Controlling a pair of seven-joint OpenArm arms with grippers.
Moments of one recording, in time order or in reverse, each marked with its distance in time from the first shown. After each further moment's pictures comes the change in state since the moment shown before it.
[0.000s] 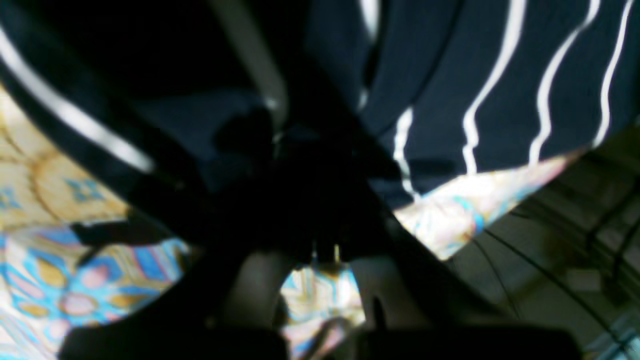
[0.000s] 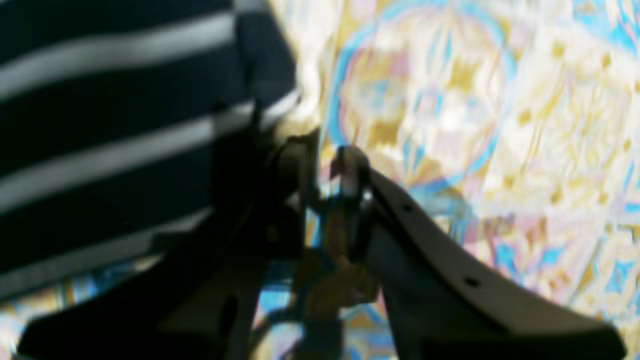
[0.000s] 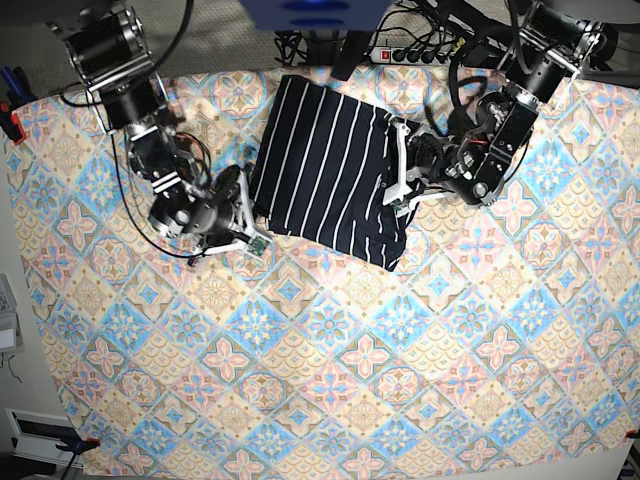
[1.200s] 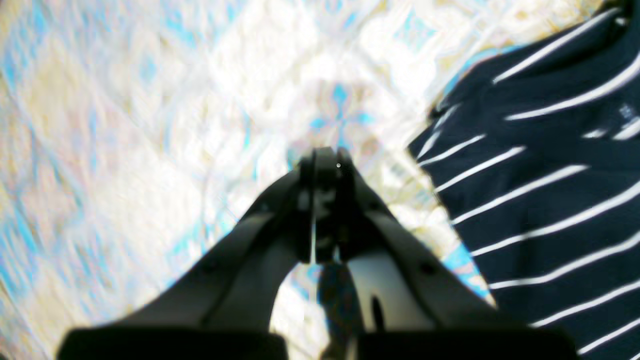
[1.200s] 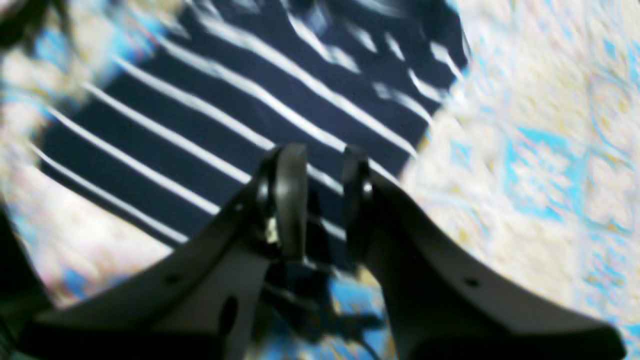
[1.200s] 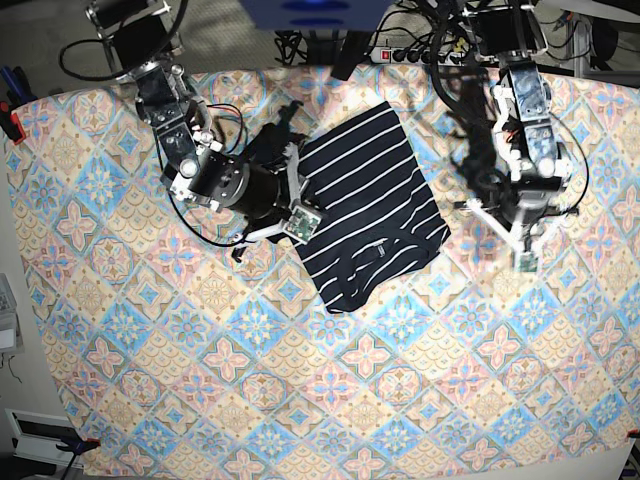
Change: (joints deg) left arm 10.0 19.5 -47.5 21.5 27.3 4.8 -10.7; right arm -11.7 -4.6 1.9 29.0 9.1 0.3 -1.3
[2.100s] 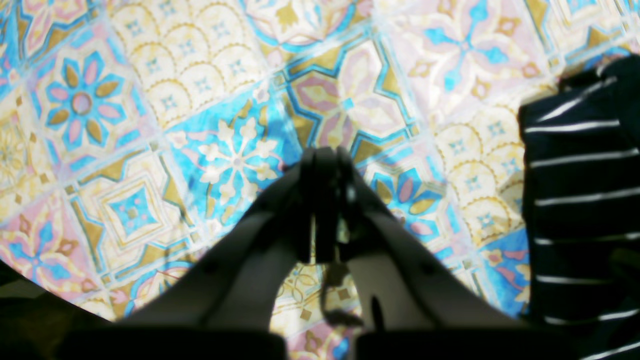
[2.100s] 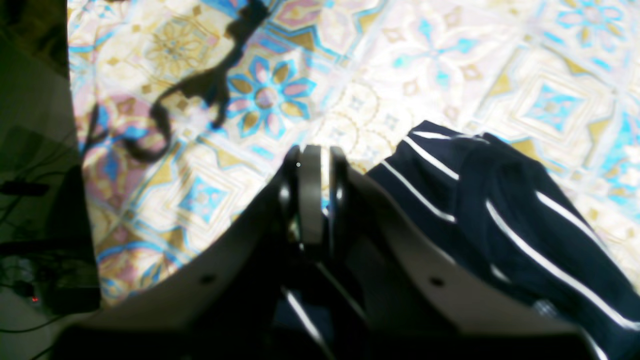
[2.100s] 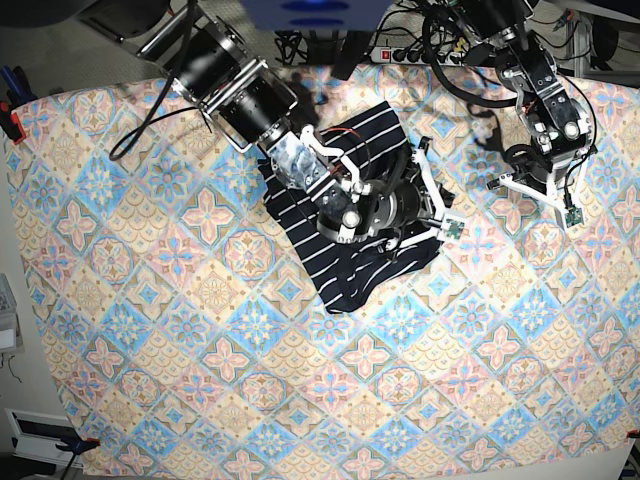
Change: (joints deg) left arm 3.0 6.9 -16.0 0.0 -3.1 0.1 0.2; right arm 20.1 -20.2 -20.2 -38.2 1.4 0.0 3.9
